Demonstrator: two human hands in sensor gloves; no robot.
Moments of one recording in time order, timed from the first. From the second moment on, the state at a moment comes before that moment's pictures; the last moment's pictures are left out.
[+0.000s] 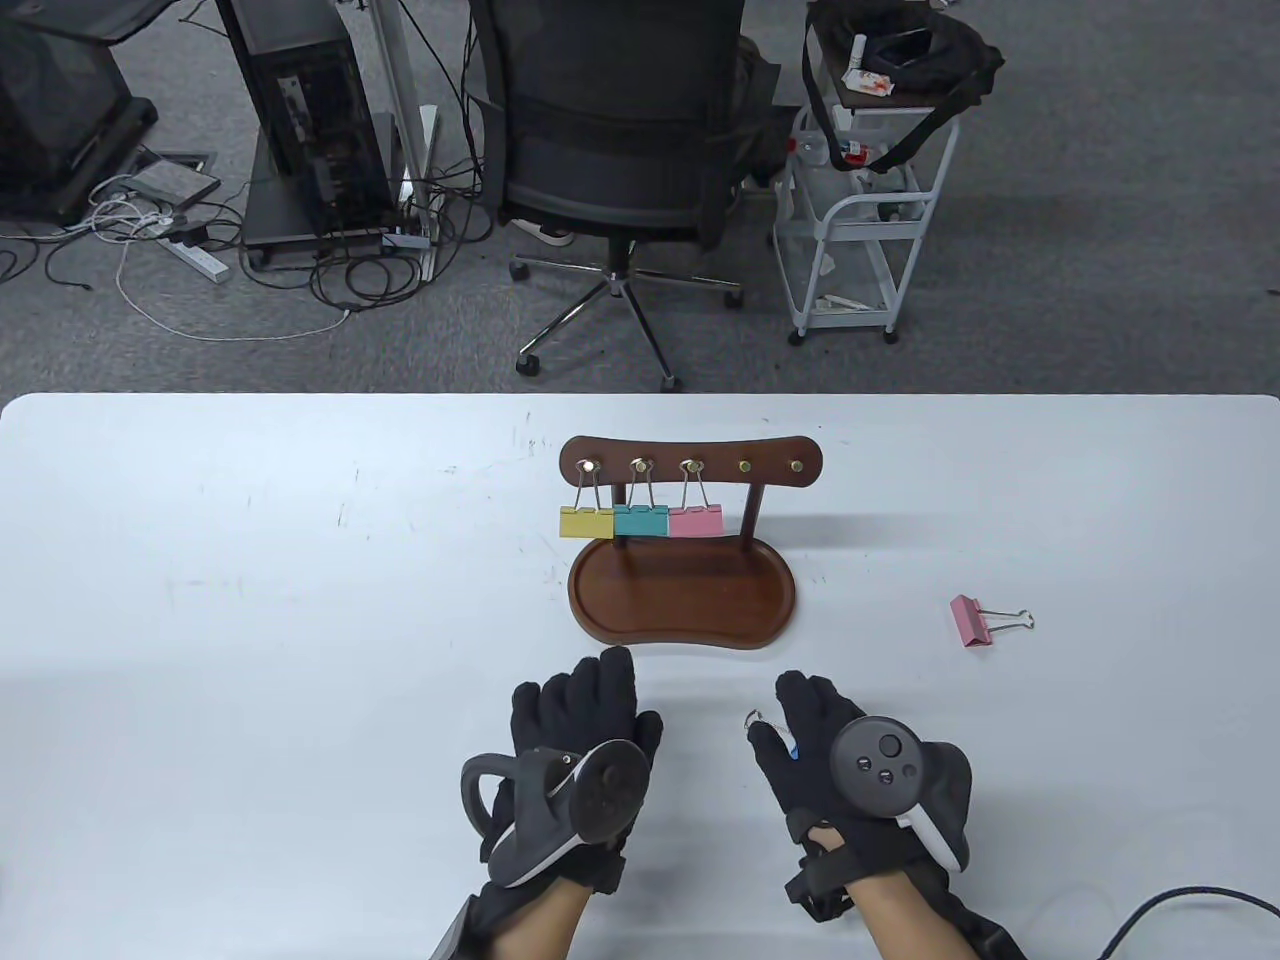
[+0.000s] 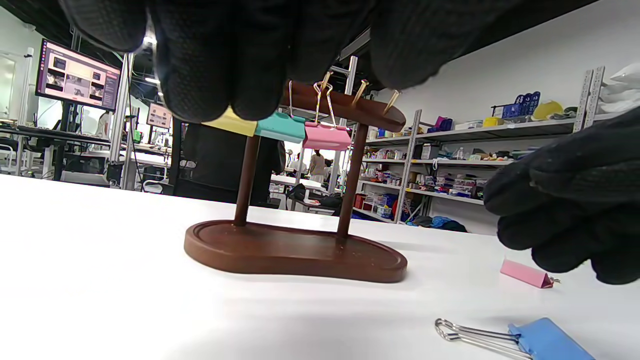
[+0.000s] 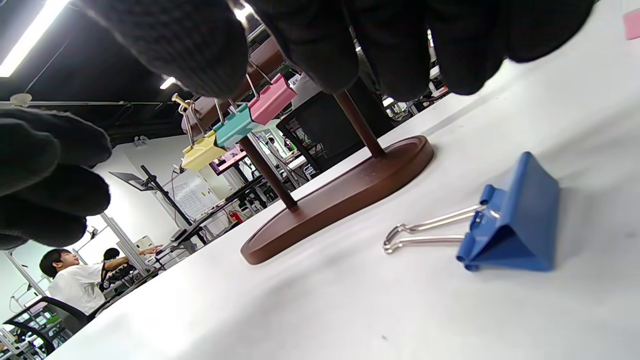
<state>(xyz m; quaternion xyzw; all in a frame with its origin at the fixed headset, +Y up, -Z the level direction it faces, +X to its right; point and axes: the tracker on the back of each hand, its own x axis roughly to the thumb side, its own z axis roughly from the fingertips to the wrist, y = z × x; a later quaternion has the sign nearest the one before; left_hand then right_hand) -0.083 -0.677 -0.227 0.09 -0.12 0.11 0.98 0.164 -0.721 -0.244 0.06 -0.01 0.95 0.30</state>
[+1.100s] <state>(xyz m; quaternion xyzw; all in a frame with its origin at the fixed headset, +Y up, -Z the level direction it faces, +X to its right) -0.094 -0.674 -0.220 0.06 -0.11 0.15 0.98 0.201 -0.676 -0.278 0.06 -0.03 0.97 0.25</state>
